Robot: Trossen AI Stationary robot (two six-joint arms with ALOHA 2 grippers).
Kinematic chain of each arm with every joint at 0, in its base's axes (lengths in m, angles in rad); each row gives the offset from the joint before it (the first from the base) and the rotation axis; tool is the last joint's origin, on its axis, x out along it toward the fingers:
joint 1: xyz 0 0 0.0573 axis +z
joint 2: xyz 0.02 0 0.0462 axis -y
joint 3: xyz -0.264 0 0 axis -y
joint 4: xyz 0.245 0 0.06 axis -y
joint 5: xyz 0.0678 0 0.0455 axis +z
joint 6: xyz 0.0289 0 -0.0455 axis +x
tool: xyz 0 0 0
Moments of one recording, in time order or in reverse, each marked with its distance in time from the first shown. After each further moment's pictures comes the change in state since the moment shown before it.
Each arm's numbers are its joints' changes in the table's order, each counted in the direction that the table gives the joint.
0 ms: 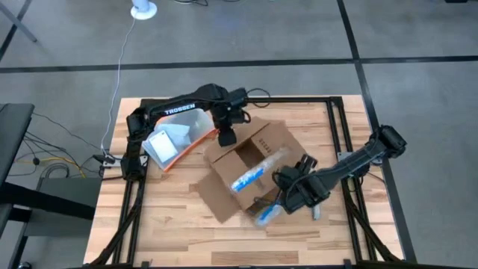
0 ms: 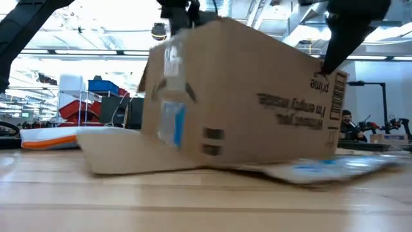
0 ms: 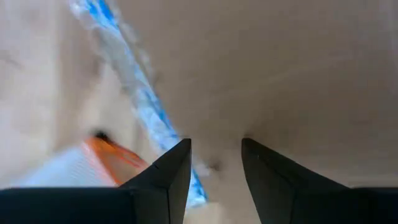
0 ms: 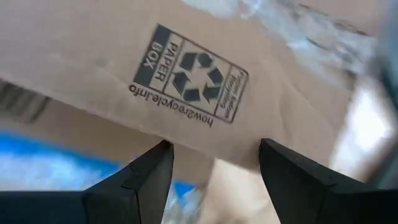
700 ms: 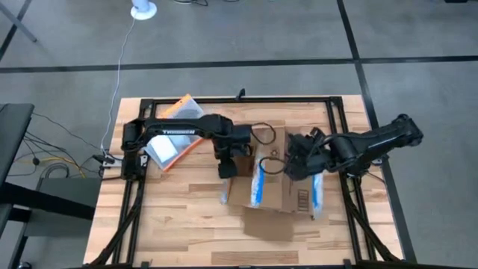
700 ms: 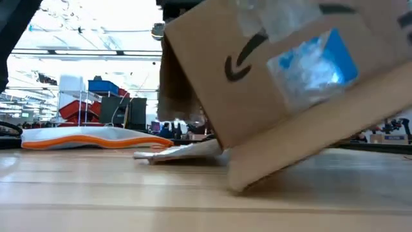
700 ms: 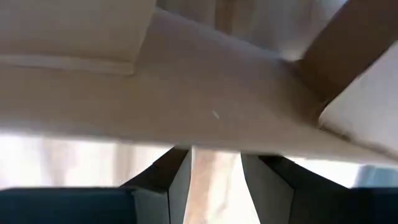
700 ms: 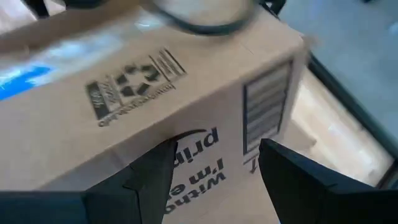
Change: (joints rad) left arm -0.239 0.082 -0.129 0.078 0.035 -0.182; right arm -0.124 0.260 0.118 0.009 -0.039 -0.118
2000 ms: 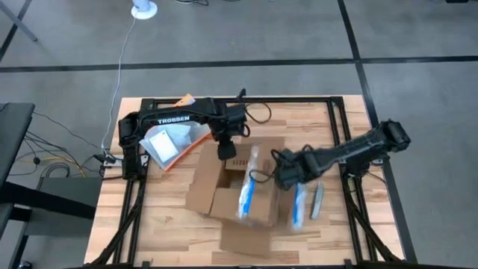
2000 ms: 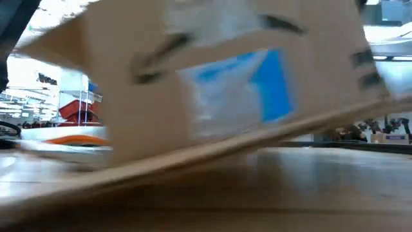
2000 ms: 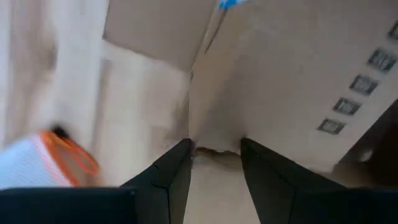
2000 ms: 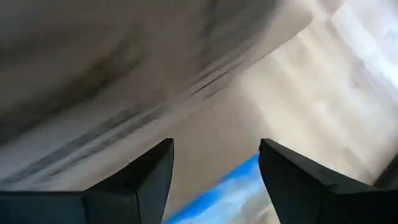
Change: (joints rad) left arm 0.101 0.027 0.001 0.003 0.035 0.042; right arm -0.110 -0.171 -0.199 0.101 0.209 0.062
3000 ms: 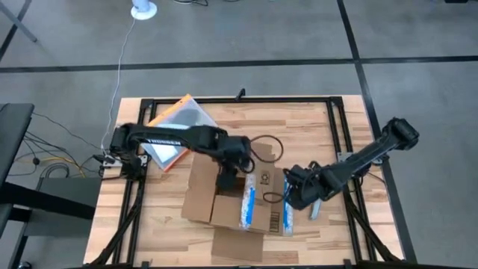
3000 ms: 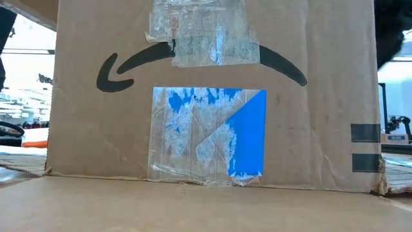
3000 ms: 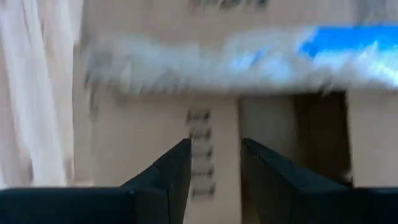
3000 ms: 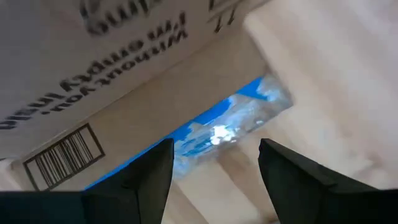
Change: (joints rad) left arm -0.294 0.039 0.028 0.199 0.138 0.132; right arm 0.286 0.105 -0.187 0.221 0.047 0.241
